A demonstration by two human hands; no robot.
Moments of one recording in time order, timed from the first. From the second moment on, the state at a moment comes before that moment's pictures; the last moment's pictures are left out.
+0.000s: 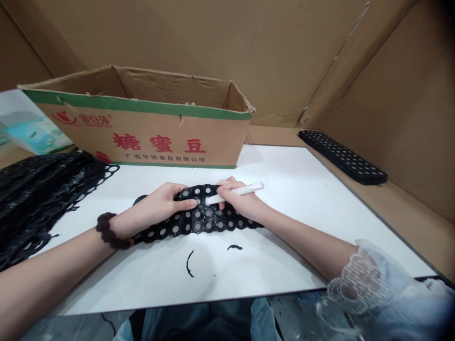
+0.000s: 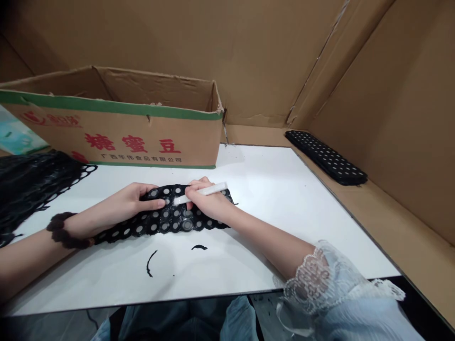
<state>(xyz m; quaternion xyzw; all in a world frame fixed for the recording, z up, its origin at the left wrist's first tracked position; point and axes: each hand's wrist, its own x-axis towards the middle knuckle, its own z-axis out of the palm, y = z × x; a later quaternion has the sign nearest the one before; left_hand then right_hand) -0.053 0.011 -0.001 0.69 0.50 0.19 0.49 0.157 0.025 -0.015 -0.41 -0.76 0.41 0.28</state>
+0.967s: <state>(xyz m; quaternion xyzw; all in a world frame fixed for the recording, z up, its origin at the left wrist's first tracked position) -0.070 0.015 0.100 0.76 0.56 0.30 0.12 0.155 0.029 -0.017 -0.43 -0.80 0.31 0.27</state>
